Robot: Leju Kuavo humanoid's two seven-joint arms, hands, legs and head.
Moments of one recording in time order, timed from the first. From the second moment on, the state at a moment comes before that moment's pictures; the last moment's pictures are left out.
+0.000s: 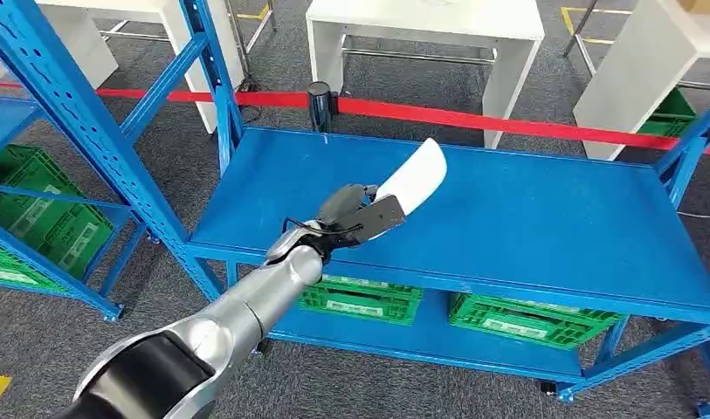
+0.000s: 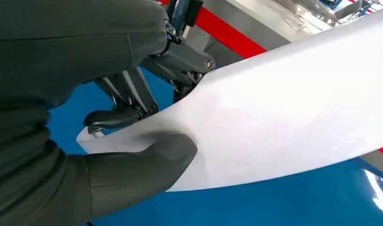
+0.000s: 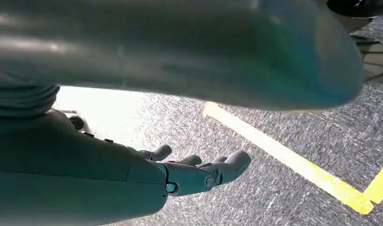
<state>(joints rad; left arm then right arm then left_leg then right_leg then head) -0.86 -0.36 -0.43 -0.30 -0.69 0.23 -0.40 -0.12 0.11 -0.24 -0.17 0.82 -0.01 0.17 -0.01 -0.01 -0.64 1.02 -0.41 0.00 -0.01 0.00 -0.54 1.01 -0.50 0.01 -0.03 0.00</state>
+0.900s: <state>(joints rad) -0.85 -0.35 -0.42 -0.34 -0.43 0.20 -0.63 -0.11 0.10 -0.27 -0.17 0.82 -0.01 0.17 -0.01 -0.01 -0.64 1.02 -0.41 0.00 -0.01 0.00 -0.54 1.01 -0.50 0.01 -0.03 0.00</state>
